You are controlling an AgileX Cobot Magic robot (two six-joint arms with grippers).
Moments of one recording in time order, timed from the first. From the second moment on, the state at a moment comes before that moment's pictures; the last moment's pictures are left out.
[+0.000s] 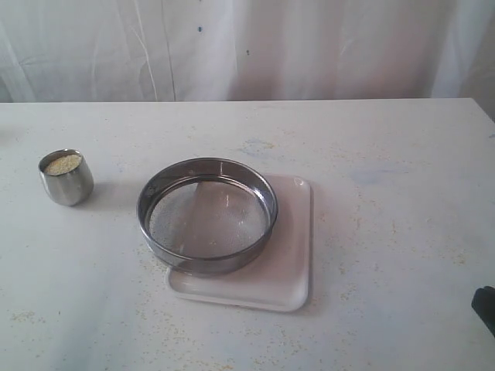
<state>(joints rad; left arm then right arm) -0.05 0.59 -0.10 0.18 -0.32 -0.28 0.42 0.01 -0.01 -0.02 0.27 0.11</state>
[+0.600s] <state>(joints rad) -0.05 1.38 -0.17 0.02 -0.84 -0.16 0.42 0.01 -0.01 -0.02 0.27 0.11</state>
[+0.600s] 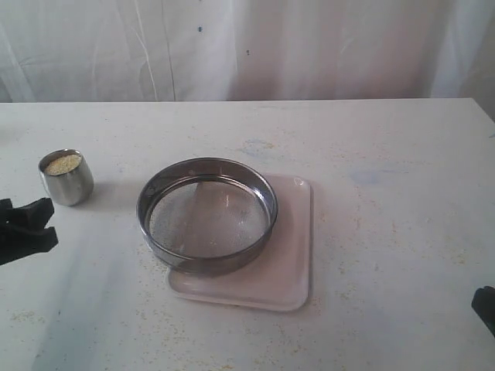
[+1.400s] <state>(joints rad) -0.05 1.77 -0.34 -0.05 -1.01 -0.06 0.42 0.01 -0.01 -0.02 0.27 0.11</state>
